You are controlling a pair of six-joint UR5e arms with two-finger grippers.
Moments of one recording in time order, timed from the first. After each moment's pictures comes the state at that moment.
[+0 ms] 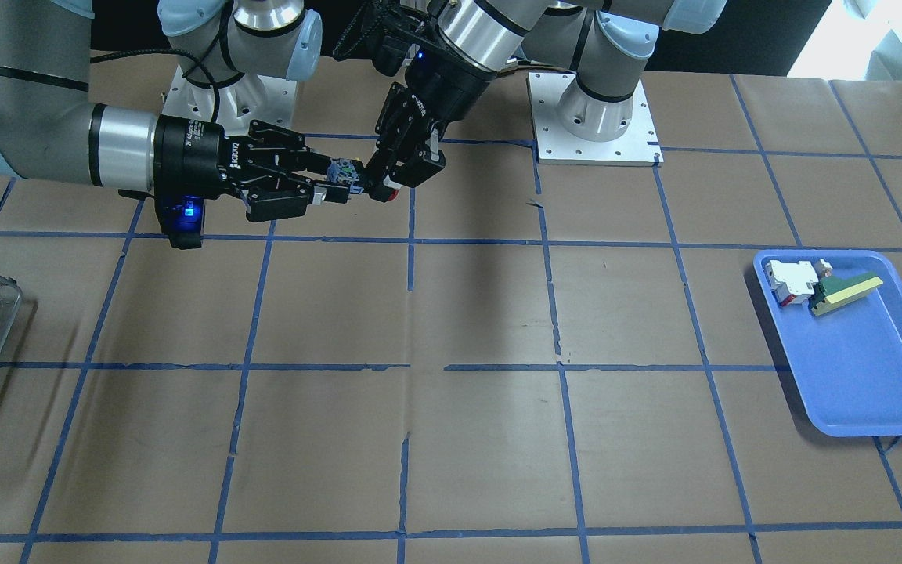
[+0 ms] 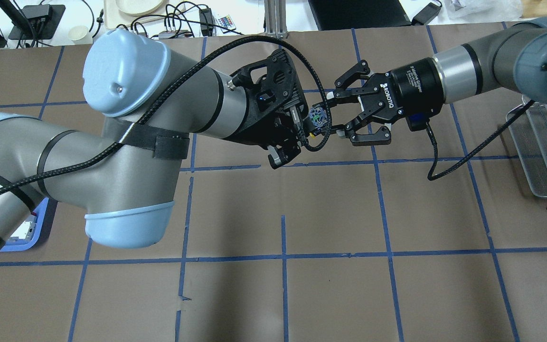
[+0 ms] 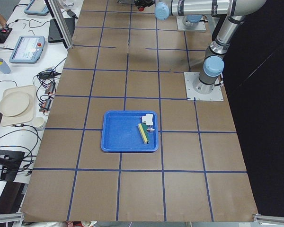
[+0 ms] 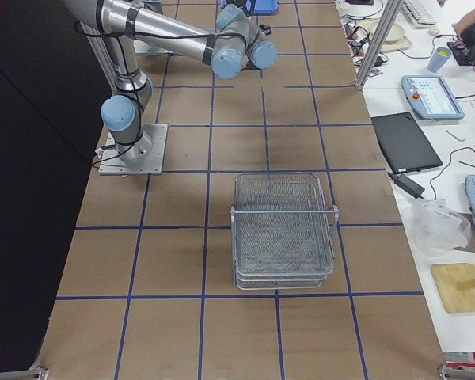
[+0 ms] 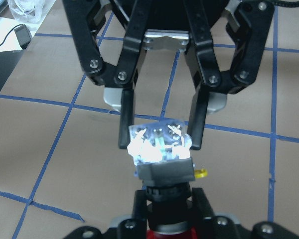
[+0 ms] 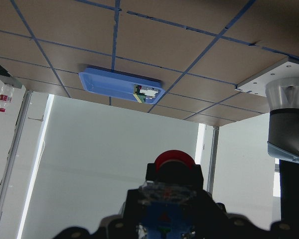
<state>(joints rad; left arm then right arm) -1.89 -1.53 -1.88 -0.83 1.14 0.94 1.39 -1.50 1.75 -1.11 -0.45 0.61</state>
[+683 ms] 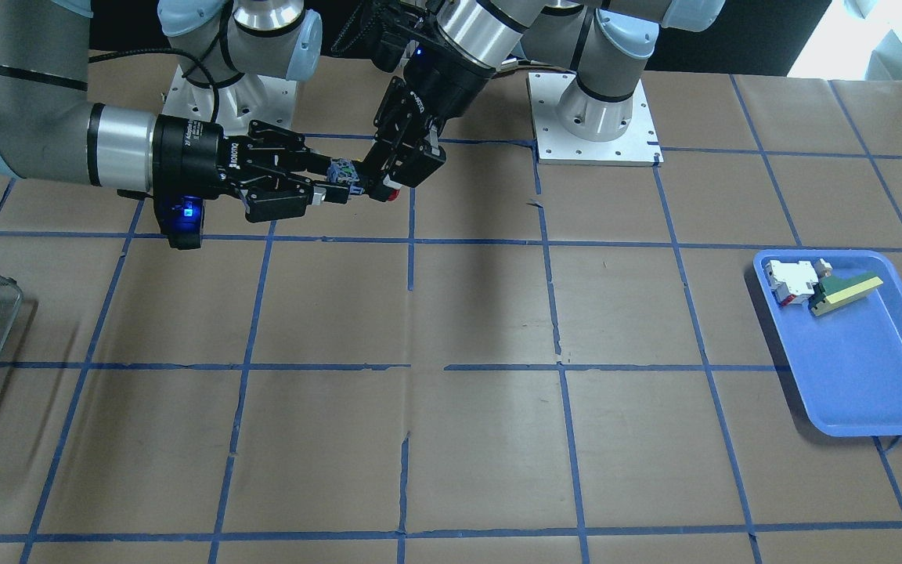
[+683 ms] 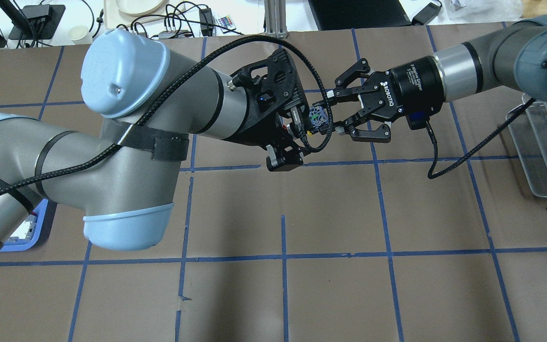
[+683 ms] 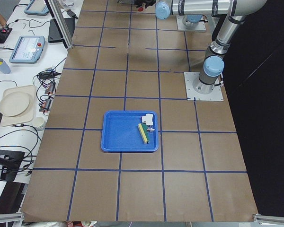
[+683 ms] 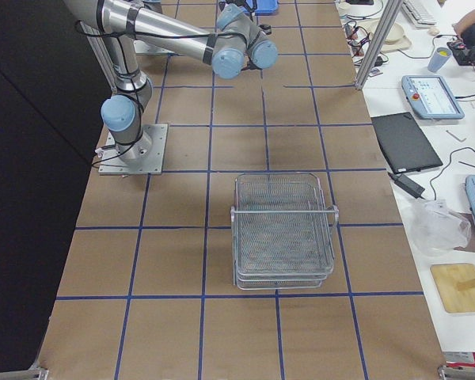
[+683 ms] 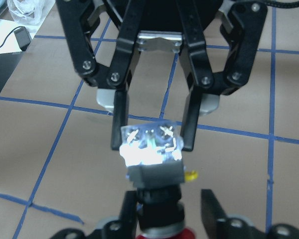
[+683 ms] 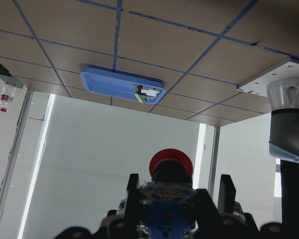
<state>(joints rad) -1.89 -1.52 -1.88 -0.84 1.14 0.94 1.39 -1.49 1.75 -1.10 -0.45 0.61</state>
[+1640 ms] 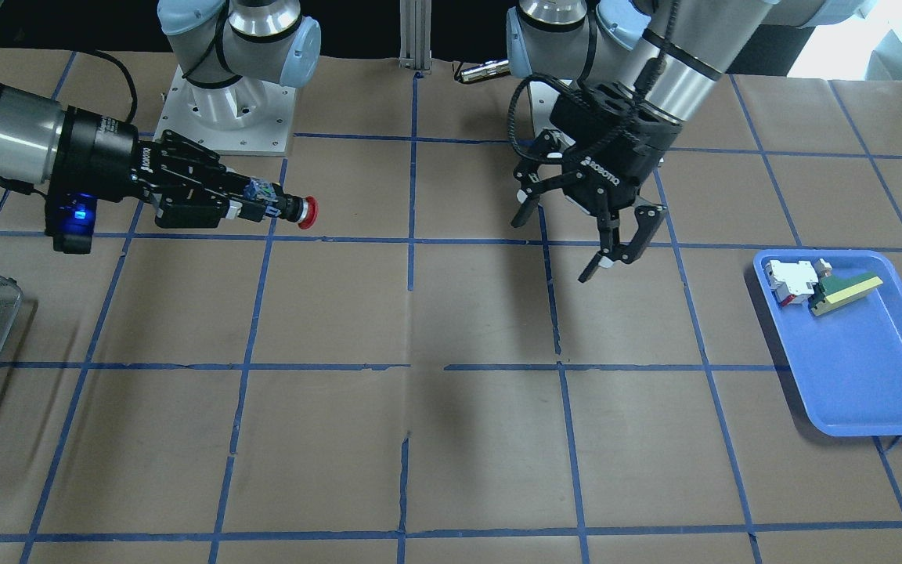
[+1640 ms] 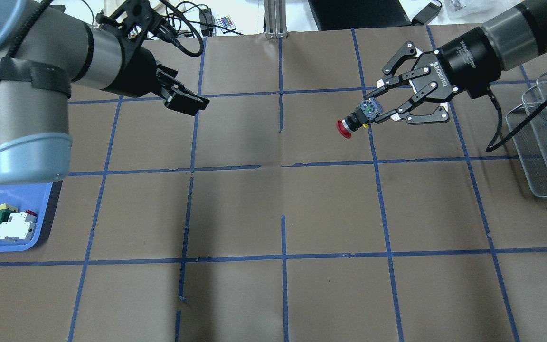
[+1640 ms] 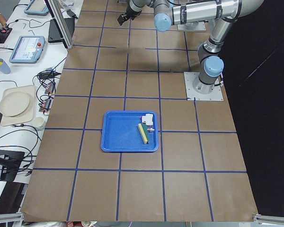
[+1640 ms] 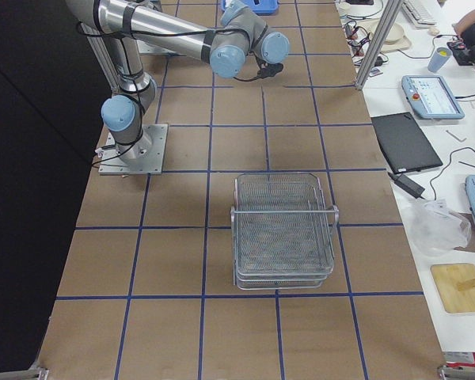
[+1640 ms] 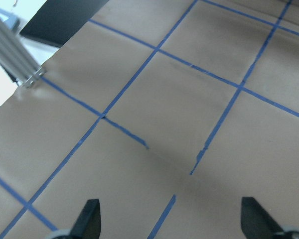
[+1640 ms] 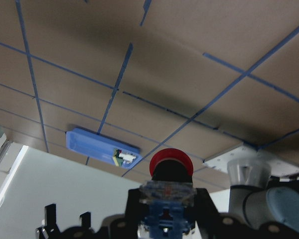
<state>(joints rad) -1.51 -1.51 -1.84 -0.97 1.16 0.73 1.28 -1.49 1.60 -1.18 -0.79 0.57</state>
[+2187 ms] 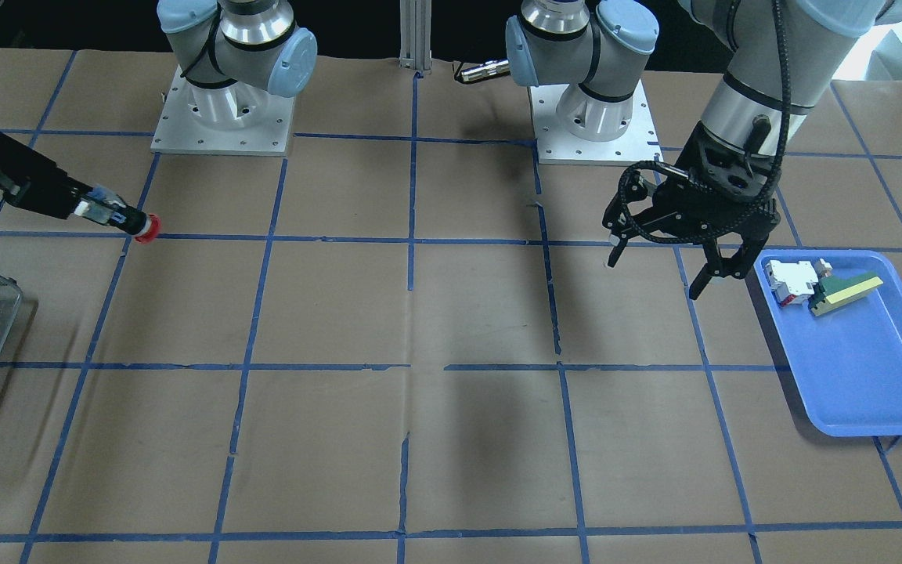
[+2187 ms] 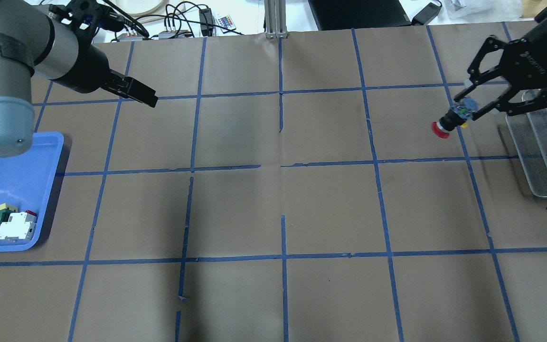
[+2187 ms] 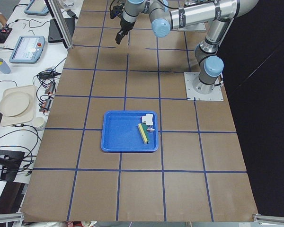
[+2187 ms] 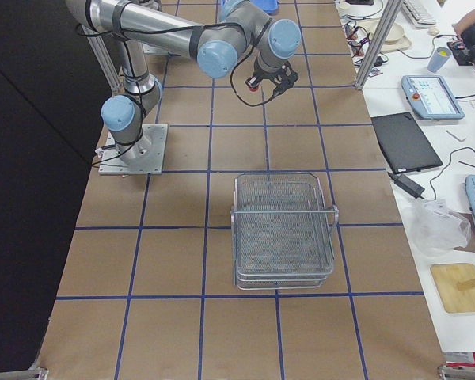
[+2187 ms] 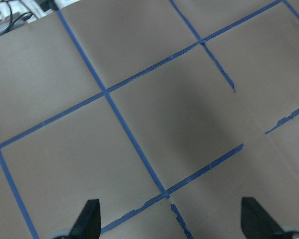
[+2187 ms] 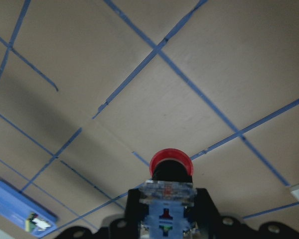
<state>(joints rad) -1.43 -1.57 -1.75 -1.14 1.39 0.50 1.12 -1.48 1.47 -1.21 -1.20 0.18</state>
